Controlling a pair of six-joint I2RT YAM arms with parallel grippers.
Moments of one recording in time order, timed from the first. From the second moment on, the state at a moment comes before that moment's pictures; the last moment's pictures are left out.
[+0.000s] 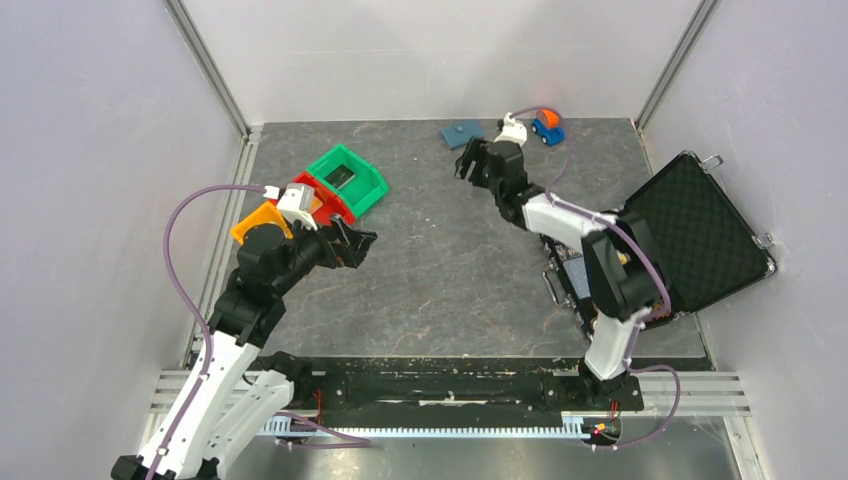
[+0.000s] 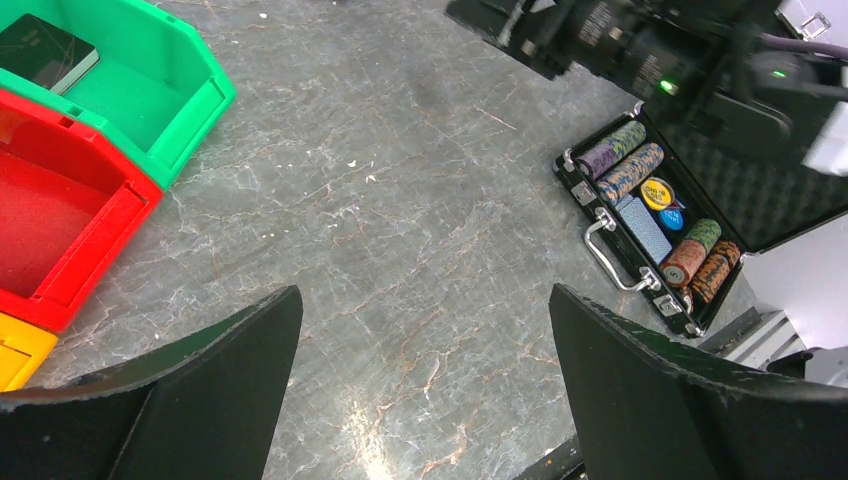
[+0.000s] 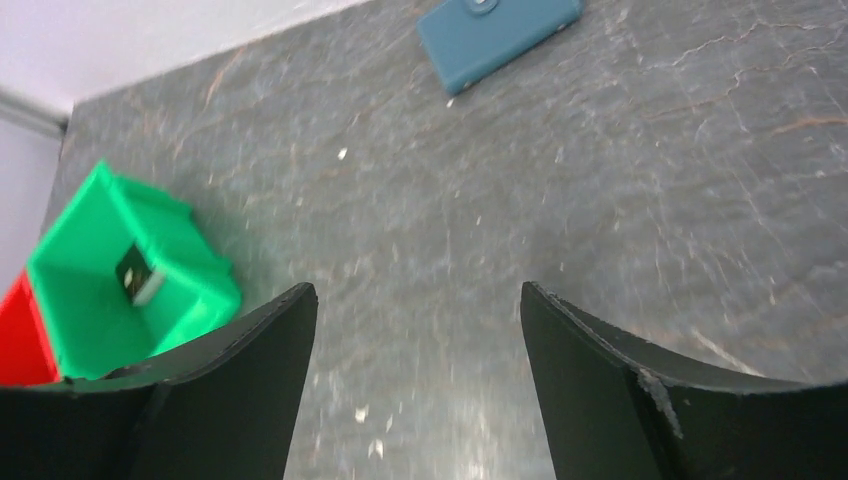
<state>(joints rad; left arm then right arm) -0.36 0.65 0.76 -0.34 0.19 -0.40 0.49 1.78 1.18 0.24 0.25 0.50</state>
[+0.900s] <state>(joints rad) -0.36 0.70 0.75 -0.34 0.19 -0.40 0.30 2.55 1.87 0.35 0.15 0.93</state>
